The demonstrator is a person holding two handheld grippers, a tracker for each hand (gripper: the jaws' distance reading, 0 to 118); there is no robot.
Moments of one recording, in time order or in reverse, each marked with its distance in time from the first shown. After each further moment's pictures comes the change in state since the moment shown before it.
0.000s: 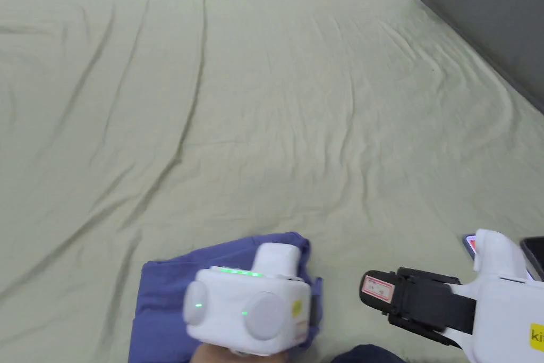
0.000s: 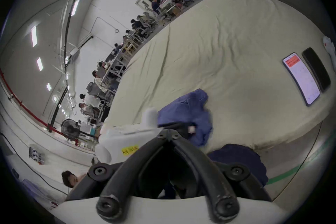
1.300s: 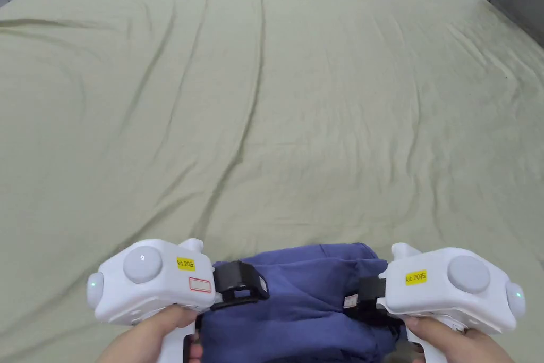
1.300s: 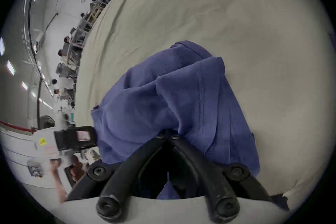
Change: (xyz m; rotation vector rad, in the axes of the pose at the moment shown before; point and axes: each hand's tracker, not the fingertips) left arm -0.229 -0.009 0.048 -0.100 -0.098 0.635; right arm 0.044 0.021 -0.226 -0.378 -0.164 -0.111
